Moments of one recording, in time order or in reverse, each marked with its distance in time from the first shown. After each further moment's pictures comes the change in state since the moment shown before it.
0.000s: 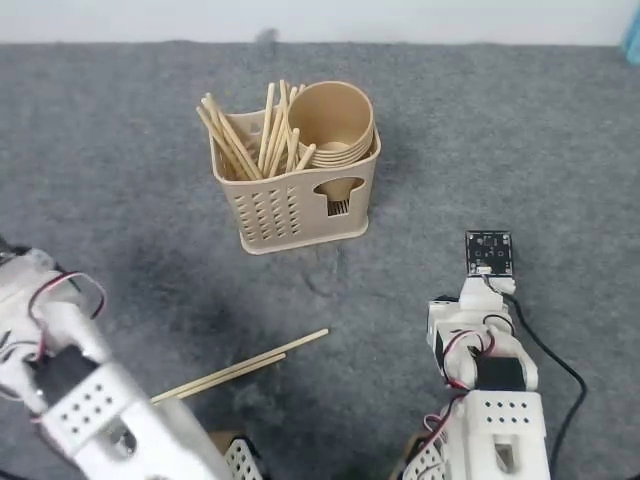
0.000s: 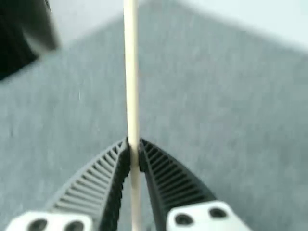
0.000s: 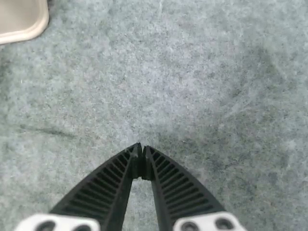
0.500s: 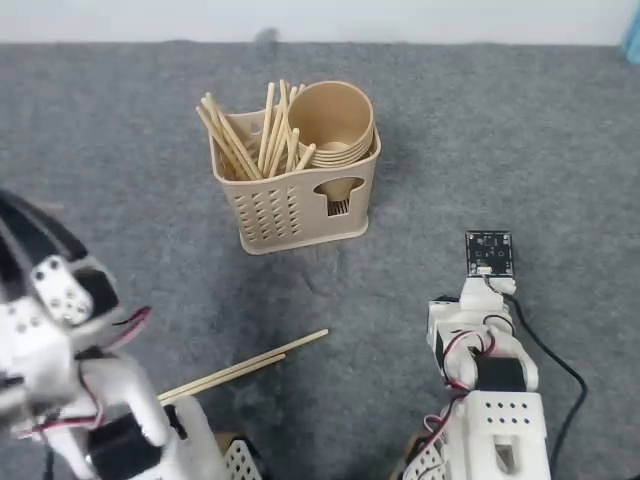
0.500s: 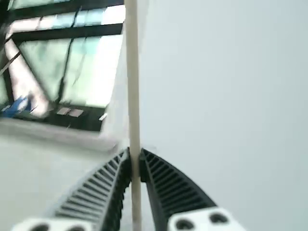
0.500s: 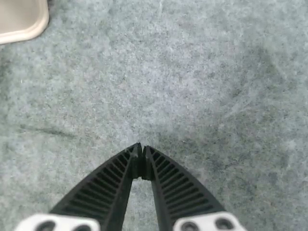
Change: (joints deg) left arm 18.3 -34.0 0.6 -15.7 13.4; right arm 0.0 0.0 0.0 0.0 0.0
